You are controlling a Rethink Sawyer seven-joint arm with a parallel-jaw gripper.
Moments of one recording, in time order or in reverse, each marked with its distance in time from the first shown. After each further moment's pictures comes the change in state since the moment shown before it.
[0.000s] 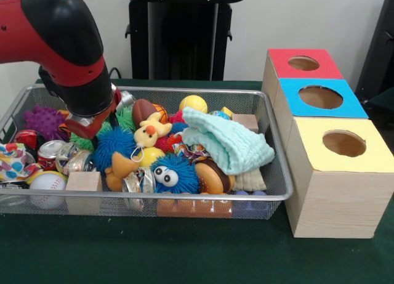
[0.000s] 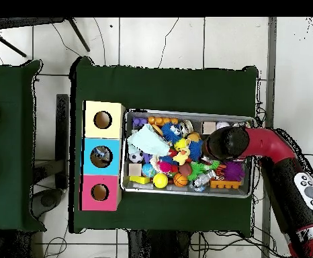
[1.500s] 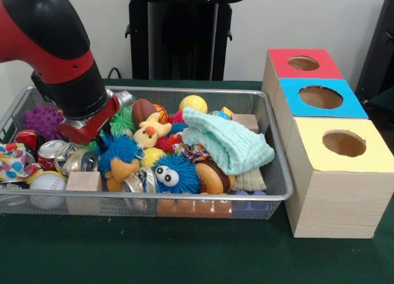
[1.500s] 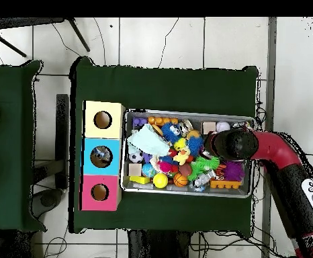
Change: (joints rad) arm -0.099 0.008 0.112 0.055 0.012 -0.103 0.000
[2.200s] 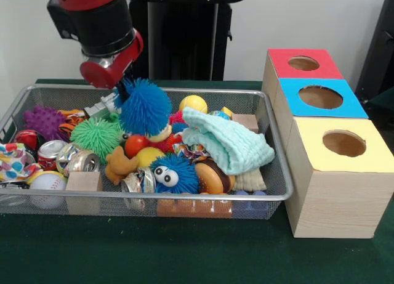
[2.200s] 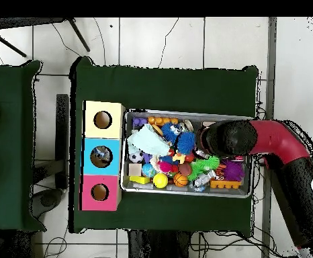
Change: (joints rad) arm 0.066 -0.225 0.035 0.101 0.148 0.082 0.000
